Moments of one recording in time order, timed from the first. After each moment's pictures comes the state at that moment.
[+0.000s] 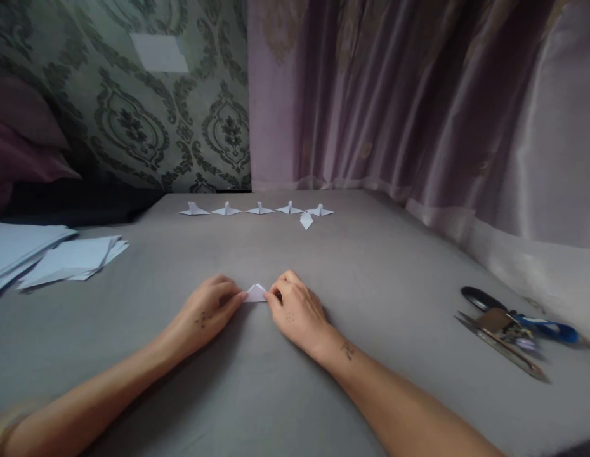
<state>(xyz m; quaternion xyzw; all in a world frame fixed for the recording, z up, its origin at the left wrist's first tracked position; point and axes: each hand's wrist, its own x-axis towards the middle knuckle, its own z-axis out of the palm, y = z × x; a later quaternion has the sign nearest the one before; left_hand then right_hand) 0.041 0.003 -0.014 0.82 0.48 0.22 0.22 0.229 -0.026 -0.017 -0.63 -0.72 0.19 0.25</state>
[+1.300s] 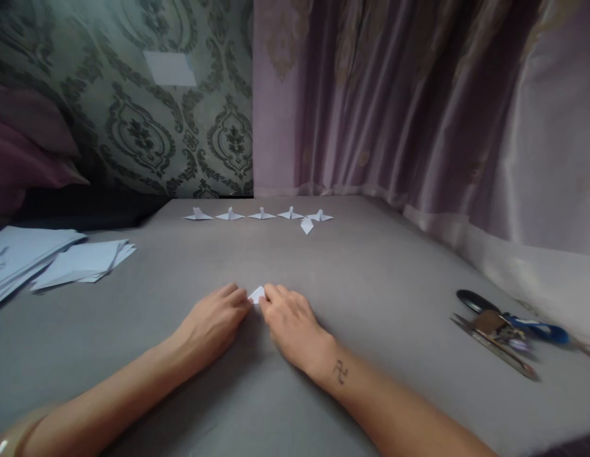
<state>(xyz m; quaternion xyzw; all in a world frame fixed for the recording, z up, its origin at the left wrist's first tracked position) 0.047 -0.009 -0.001 0.93 0.36 0.01 0.00 0.218 -0.041 -0.011 -0.50 -0.86 -0.04 0.08</state>
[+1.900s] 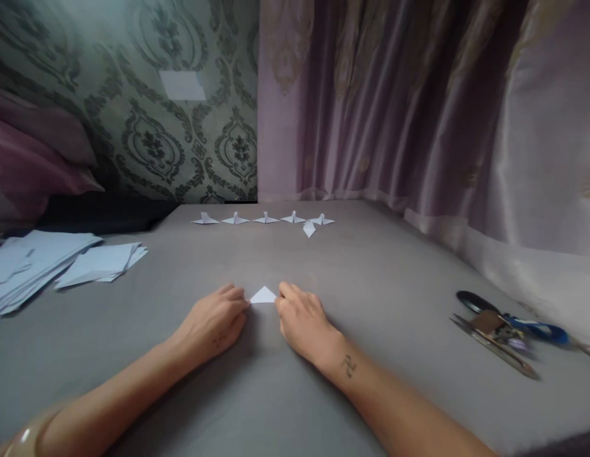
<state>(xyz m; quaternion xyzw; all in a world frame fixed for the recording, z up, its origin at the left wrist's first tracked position) 0.036 -0.013 -0.003 0.91 0.41 0.06 0.02 0.228 -0.046 -0.007 -0.55 -0.83 -0.01 0.08</state>
